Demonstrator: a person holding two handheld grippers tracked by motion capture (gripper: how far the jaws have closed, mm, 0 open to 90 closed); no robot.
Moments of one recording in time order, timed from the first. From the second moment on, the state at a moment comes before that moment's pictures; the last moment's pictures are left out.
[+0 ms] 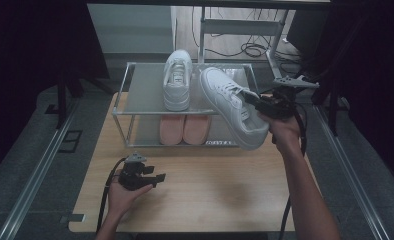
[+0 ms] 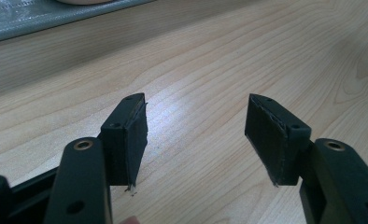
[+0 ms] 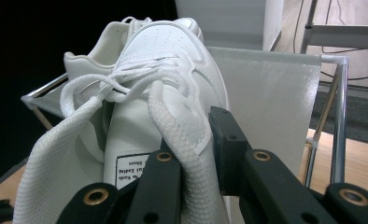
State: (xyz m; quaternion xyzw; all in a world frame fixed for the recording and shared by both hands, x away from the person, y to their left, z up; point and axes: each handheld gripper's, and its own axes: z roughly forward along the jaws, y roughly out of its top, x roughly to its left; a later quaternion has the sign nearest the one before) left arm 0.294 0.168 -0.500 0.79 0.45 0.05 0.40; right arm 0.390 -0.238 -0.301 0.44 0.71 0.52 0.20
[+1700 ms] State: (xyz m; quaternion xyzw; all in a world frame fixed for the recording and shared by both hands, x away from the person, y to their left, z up) left arm 0.294 0.172 -0.497 0.79 0.45 0.05 0.41; right arm 0.506 -0.154 -0.280 0.57 0.66 0.43 0.24
